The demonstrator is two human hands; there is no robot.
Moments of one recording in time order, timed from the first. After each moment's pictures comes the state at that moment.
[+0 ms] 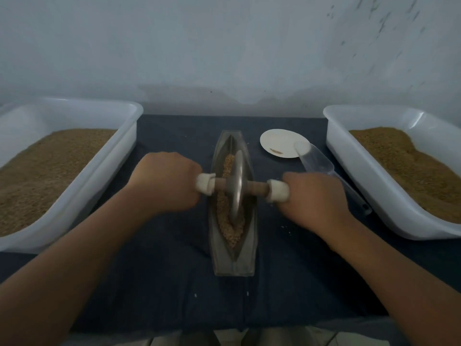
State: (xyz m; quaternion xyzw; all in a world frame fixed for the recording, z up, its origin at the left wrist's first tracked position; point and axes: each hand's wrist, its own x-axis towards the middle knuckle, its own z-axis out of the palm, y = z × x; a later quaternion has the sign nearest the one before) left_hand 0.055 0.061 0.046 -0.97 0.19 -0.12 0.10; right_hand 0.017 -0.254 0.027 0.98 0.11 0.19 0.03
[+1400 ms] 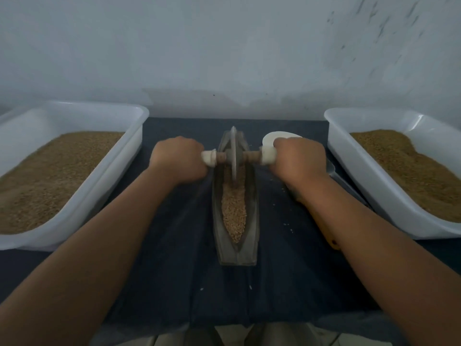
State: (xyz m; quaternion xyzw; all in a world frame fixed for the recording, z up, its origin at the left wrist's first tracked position) left_hand 0.108 0.047 0.051 -0.99 0.09 -0.09 0.02; right_hand 0.100 -0.227 0.050 0.96 0.07 0.25 0.06
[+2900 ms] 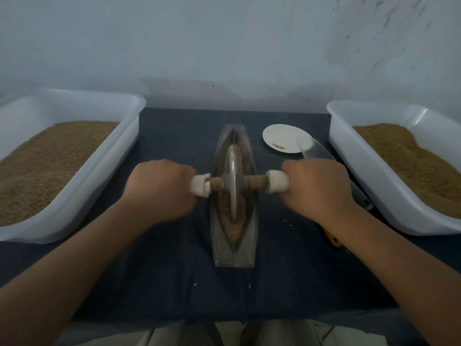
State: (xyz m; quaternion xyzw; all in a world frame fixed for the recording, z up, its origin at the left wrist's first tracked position) left_hand 0.031 0.073 0.022 -0.97 0.14 -0.17 0.04; right_hand 0.019 -0.247 0.044 0.96 0.15 0.23 0.03
